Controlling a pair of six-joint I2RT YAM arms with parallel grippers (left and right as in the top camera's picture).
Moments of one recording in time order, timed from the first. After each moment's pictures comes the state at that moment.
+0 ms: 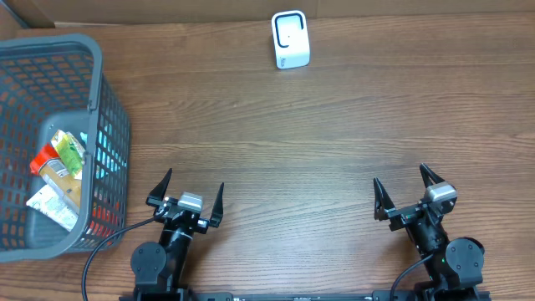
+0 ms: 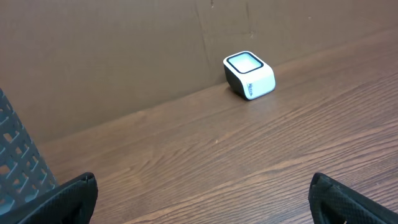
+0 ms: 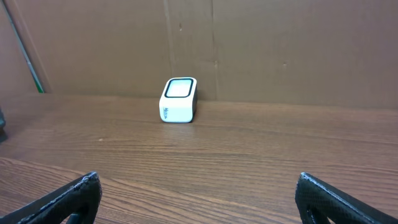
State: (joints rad) left arm 0.01 0.02 0.01 -0.06 0.22 0.25; right arm 0.15 0.01 0.02 -0.02 -0.16 0.08
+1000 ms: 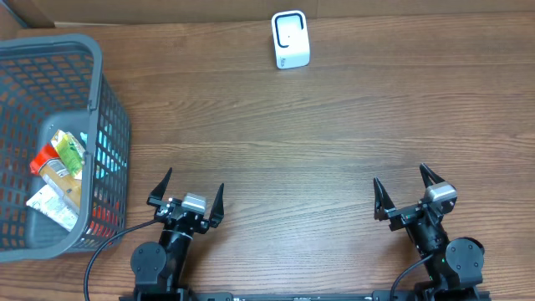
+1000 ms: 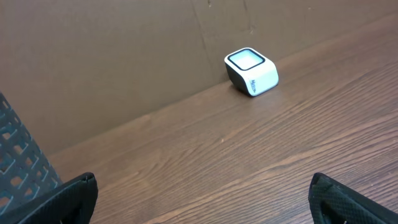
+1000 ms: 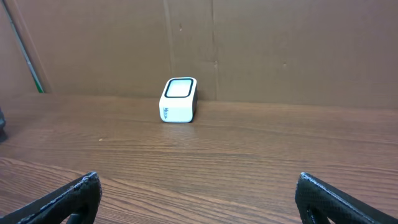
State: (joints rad) left arm 0.01 0.02 0.01 -0.06 0.22 0.32; right arm 0.15 0.01 0.02 -0.02 -0.16 0.08
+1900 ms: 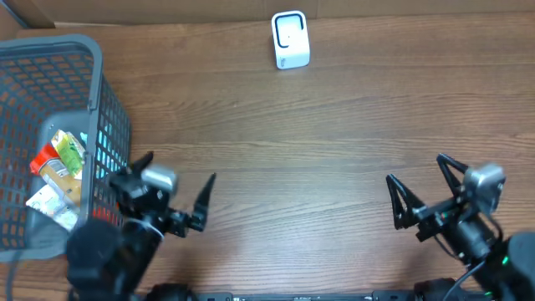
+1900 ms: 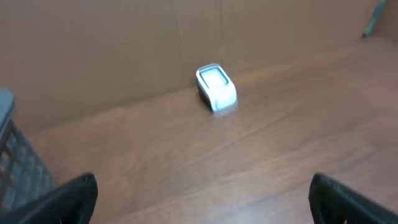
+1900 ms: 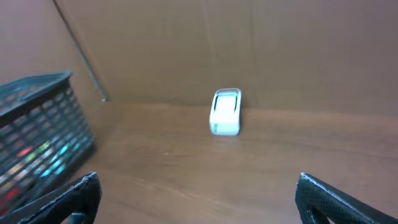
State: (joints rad) left arm 0.01 0.53 0.96 -0.75 0.31 0.16; right arm 0.15 0.45 0.87 -0.64 -0.33 0.17
